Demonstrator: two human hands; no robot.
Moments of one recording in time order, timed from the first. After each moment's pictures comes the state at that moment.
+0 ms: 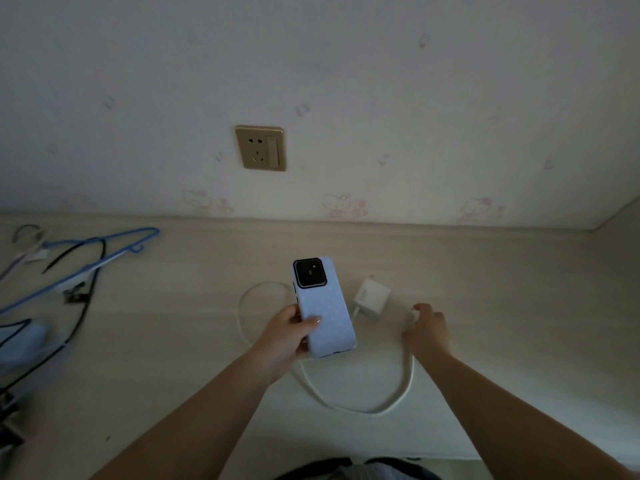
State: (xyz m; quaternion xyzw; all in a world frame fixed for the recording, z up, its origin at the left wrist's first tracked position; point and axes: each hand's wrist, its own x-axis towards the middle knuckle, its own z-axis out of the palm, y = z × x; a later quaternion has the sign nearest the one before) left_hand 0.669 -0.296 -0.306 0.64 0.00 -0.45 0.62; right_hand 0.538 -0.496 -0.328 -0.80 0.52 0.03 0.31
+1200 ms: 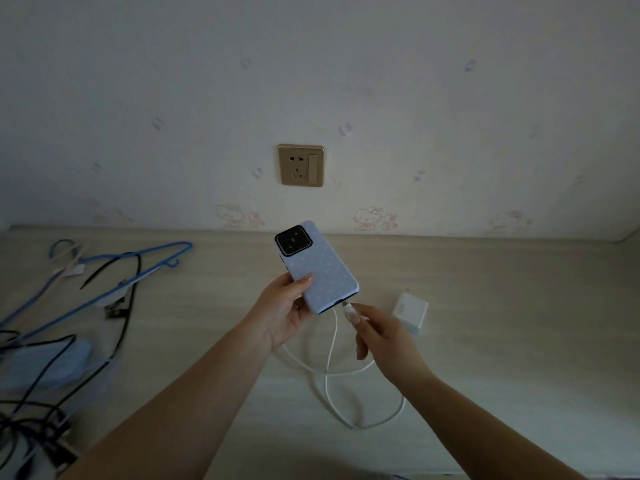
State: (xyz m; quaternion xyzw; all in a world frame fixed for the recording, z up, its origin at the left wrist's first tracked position) left_hand 0.751 -0.262 -0.239 0.48 0.04 -0.44 0.76; right_hand 0.603 -0.365 -0.241 -0.76 0.26 -0.09 0.59
